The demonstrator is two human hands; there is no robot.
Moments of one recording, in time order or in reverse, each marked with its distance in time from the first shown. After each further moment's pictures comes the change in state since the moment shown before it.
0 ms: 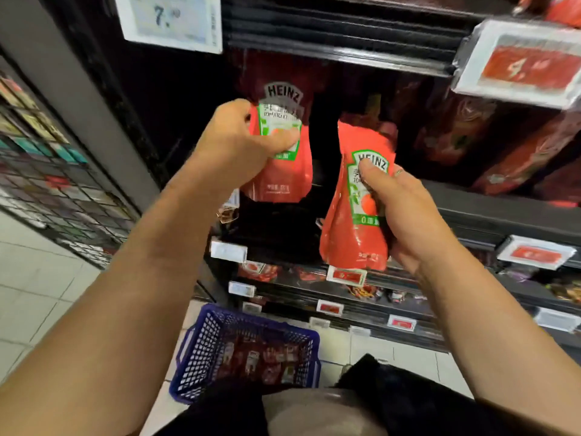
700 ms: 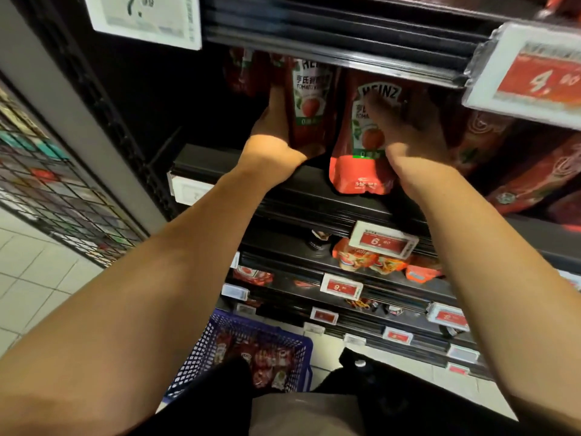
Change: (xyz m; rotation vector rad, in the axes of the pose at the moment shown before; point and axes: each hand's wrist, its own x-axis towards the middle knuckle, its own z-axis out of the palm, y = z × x) left_hand 0.073 -0.044 0.066 0.275 0.115 0.115; right_hand 0.091 -0.048 -0.006 -0.430 0.238 -0.277
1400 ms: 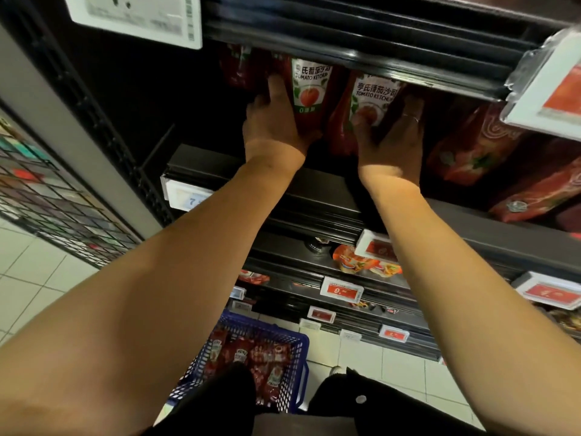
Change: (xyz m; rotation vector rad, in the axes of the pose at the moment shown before) left_hand 0.028 0.003 0.011 0.317 0.150 -0.099; right_hand 0.026 0.045 0.032 -0.624 0.255 -0.112
